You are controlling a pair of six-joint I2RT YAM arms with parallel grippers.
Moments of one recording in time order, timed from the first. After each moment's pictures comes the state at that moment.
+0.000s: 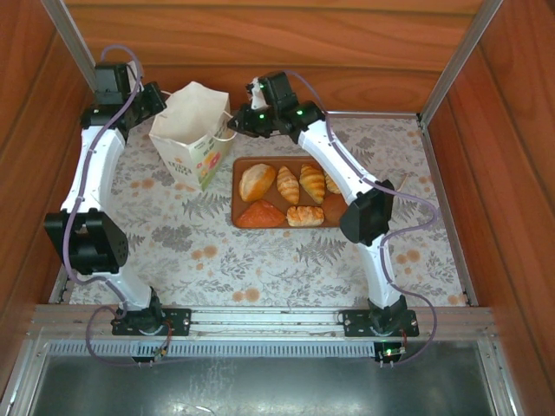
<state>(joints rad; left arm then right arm) 0.03 1.70 1.74 -0.57 0.30 -0.45 0.65 2.23 2.38 -0.77 -0.46 0.64</state>
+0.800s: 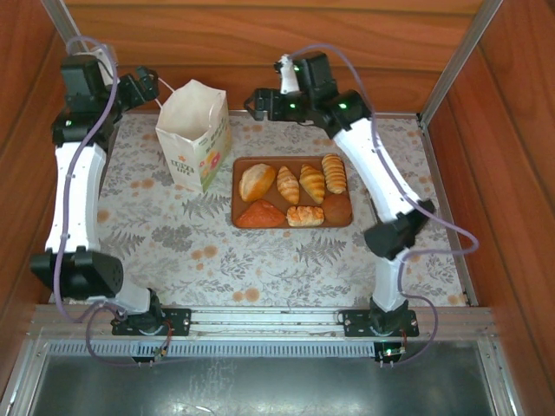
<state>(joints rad) 0.06 1.46 1.73 -0.60 0.22 -0.38 0.61 1.91 2.29 -0.93 -0.24 0.37</state>
